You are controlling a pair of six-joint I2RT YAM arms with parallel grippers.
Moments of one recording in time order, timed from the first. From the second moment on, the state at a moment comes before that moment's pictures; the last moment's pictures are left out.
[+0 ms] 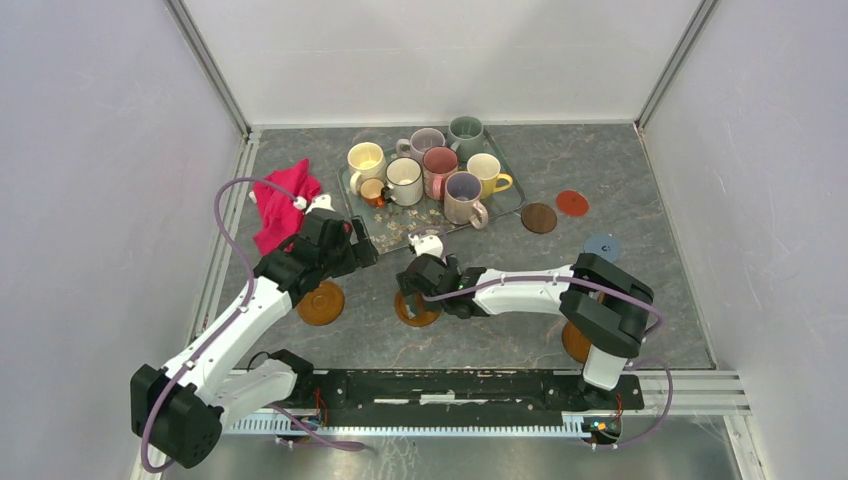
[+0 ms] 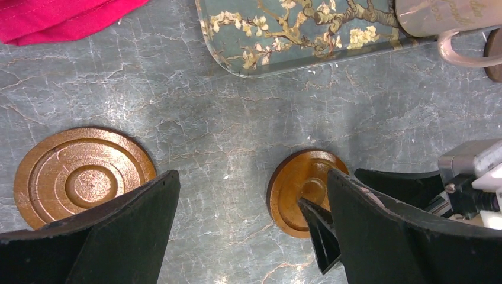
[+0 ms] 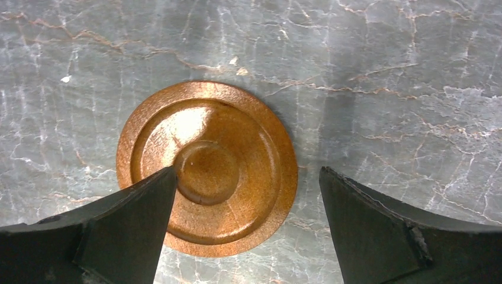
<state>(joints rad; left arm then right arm) -0.47 1.00 0.79 -0.59 -0.17 -0.66 1.09 1.76 0.98 -0.18 0.37 0.61</state>
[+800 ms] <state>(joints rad) -0.87 1.32 0.75 -0.36 -0.11 -0.75 0.77 1.13 0.56 -0.36 0.48 0.54</state>
